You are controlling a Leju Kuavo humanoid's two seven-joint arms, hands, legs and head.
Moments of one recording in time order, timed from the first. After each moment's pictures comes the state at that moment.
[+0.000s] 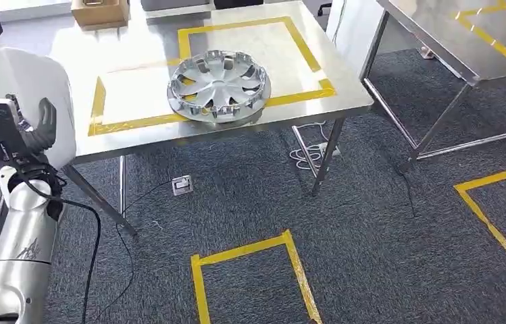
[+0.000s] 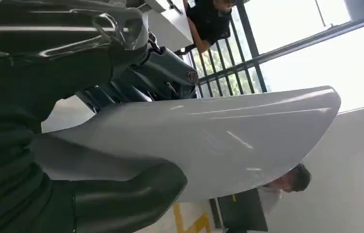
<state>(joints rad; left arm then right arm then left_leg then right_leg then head) -0.51 0.21 0.01 -1.15 -0.08 0.33 -0.21 -0.07 -0.11 0.71 -0.30 0.11 -0.15 -0.07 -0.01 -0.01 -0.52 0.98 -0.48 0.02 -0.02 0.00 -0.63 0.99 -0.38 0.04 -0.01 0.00</state>
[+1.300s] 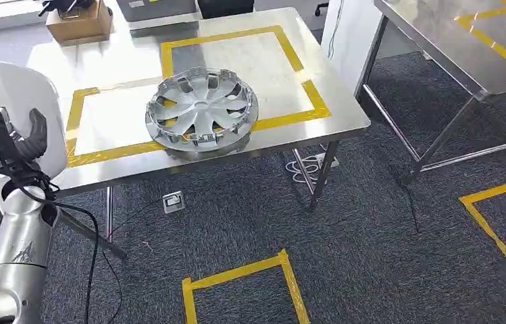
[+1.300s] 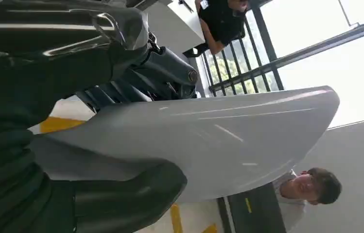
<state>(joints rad) -0.48 0.22 0.05 -1.09 -0.09 0.36 -0.22 -0.07 -0.11 0.74 -0.30 0.06 -0.18 -0.07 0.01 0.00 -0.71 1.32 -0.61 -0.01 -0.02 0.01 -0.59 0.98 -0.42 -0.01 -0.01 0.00</state>
